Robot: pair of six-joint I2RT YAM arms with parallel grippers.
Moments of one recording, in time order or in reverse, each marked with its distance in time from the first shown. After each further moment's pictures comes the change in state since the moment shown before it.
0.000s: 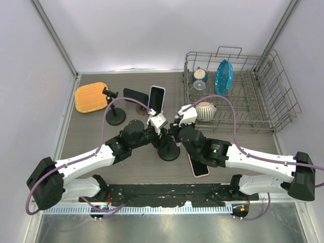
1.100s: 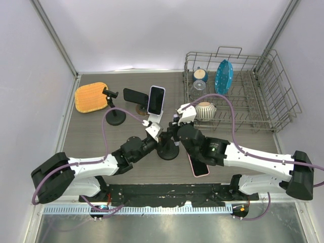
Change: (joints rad) left arm -0.119 0.082 -0.236 0.572 -0.286 -0.050; right arm -0.014 0.011 -0.008 0.031 -0.035 0.007
